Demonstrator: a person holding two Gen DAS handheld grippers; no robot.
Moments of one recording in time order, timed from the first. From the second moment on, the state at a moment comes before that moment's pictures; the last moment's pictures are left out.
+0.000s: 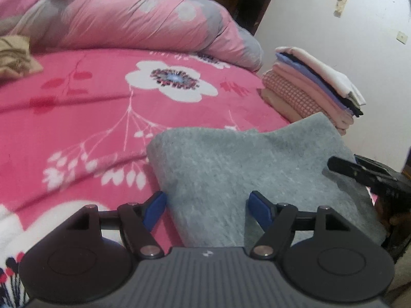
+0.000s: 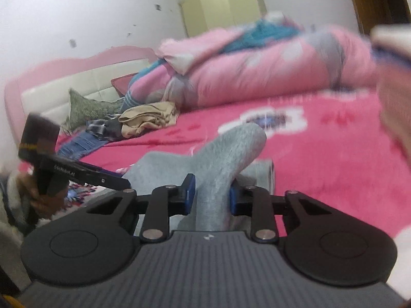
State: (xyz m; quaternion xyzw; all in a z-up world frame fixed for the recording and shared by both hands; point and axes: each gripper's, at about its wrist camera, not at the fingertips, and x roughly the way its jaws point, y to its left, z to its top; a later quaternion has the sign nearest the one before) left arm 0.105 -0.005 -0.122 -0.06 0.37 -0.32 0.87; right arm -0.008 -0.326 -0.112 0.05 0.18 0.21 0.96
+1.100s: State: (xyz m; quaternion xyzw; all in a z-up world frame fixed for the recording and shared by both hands) left arm 0.115 -0.035 -0.118 -0.04 0.39 -0.25 0.88; right arm 0.010 -0.357 -0.144 0.21 0.24 0.23 0.92
